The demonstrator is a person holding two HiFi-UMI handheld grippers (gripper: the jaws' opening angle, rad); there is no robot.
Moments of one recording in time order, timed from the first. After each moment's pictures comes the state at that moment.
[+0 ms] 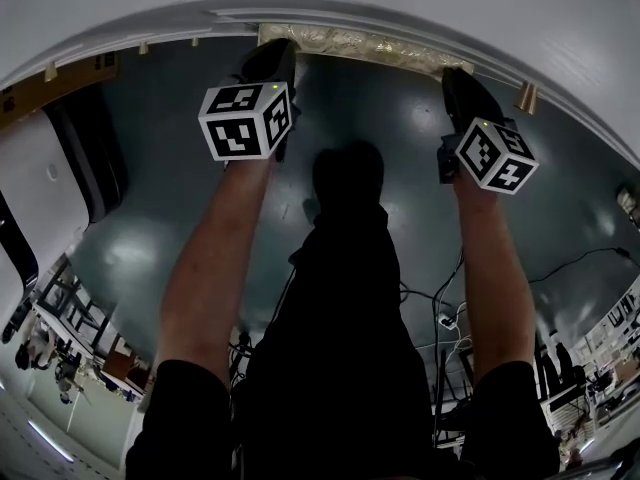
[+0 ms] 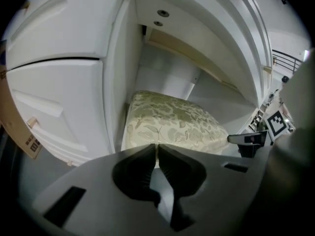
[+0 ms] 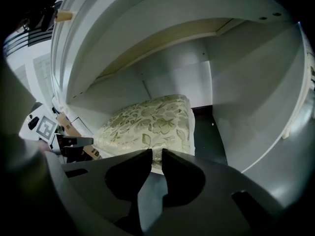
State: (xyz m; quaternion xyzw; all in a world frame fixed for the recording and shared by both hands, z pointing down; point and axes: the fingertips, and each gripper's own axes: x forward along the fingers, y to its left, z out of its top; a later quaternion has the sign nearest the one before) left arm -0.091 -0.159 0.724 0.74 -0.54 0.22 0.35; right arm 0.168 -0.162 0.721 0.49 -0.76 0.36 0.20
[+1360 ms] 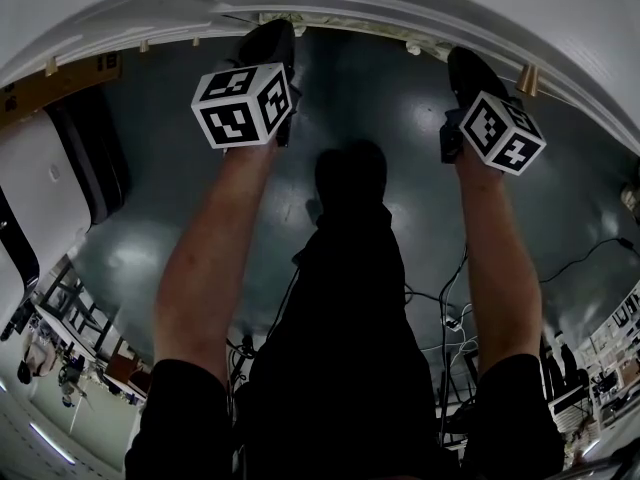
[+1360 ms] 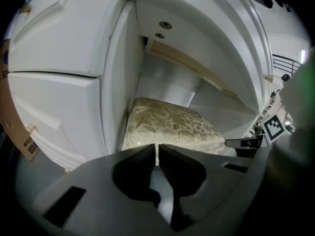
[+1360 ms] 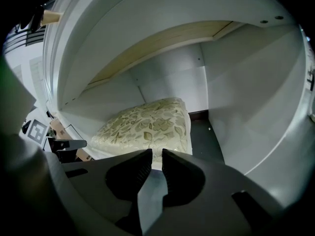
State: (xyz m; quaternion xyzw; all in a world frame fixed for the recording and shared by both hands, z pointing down) left arm -0.097 -0.179 0.710 0.74 -0.56 0.18 0.33; right arm 0.166 -0.187 0.718 0.52 -0.76 0.36 0.18
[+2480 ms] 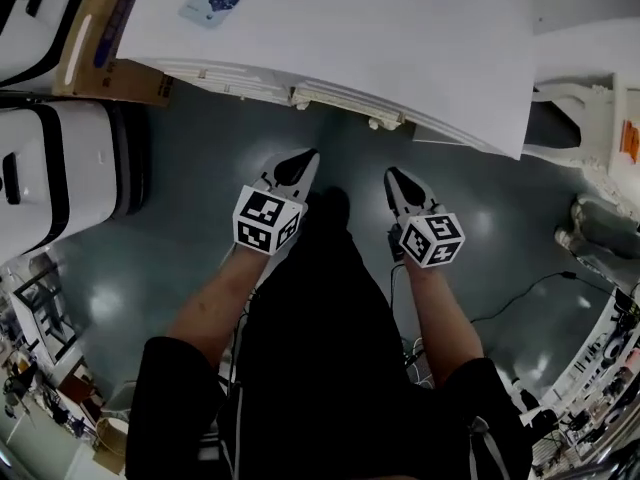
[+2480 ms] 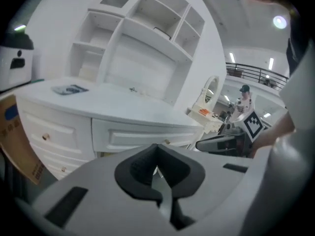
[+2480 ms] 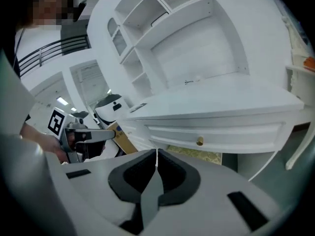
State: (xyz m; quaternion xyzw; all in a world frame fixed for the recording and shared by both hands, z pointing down) left arm -0.082 -0.007 0.318 0.83 -0.46 0.14 0.29; right arm 0.063 -0.011 0.337 0.38 -0.85 0.31 0.18
